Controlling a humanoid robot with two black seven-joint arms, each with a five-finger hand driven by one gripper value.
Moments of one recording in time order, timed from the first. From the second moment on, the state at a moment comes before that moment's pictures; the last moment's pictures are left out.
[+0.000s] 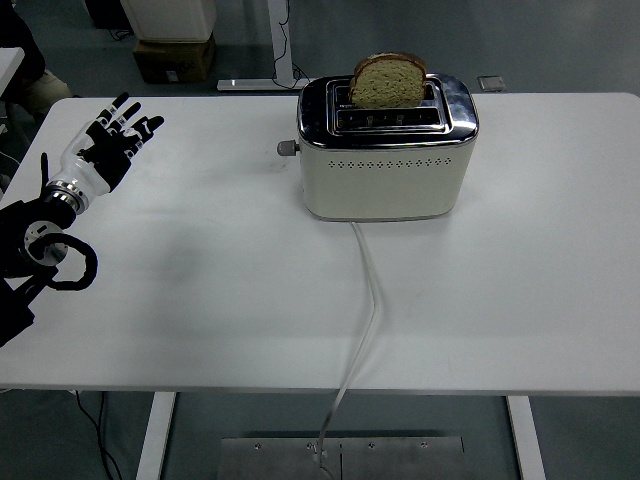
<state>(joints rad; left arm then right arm) -0.83 0.42 -0.52 -0.65 -0.14 -0.18 -0.26 -0.04 0.00 0.42 0.10 -0.35 0.07 0.08</state>
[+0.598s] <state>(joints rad) -0.83 0.41 -0.52 -0.65 -0.14 -0.18 -0.26 -0.04 0.00 0.42 0.10 -0.35 0.07 0.08</state>
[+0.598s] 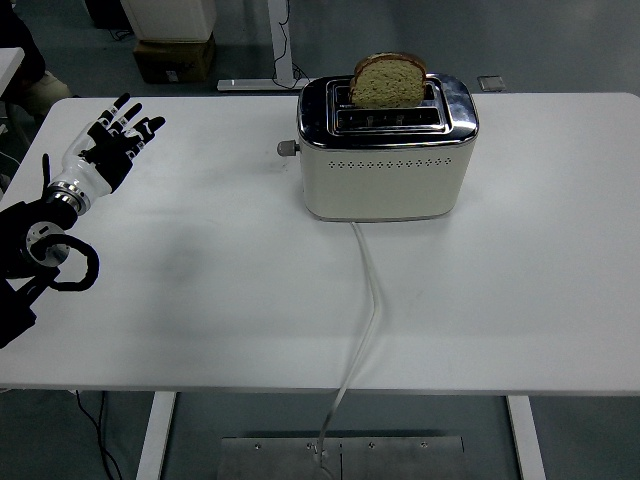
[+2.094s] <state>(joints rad) -0.90 0.43 -0.52 -0.78 0.08 -0.18 -0.22 -0.04 0.00 0.42 0.10 -0.35 0.07 0.08</state>
